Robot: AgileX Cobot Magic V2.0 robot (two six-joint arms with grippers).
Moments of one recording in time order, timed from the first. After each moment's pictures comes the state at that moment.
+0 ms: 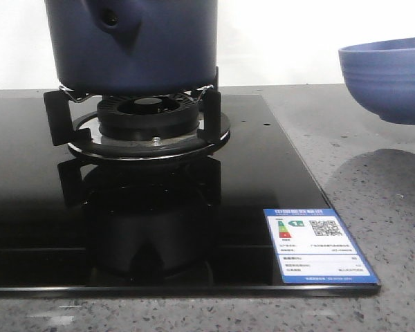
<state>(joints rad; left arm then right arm) -0.21 1.48 -1.41 -1.29 0.73 1.28 -0.14 1.59 -1.40 0.13 1.12 -0.11</state>
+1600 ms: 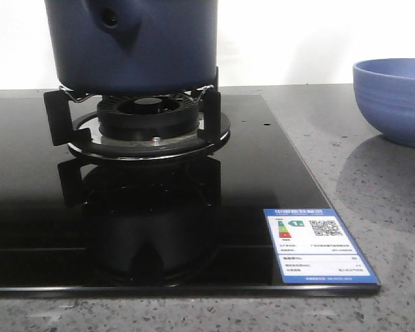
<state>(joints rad) -0.21 1.59 -1.41 -1.18 0.86 1.29 -0.14 1.47 -1.56 0.09 1.14 -0.11</state>
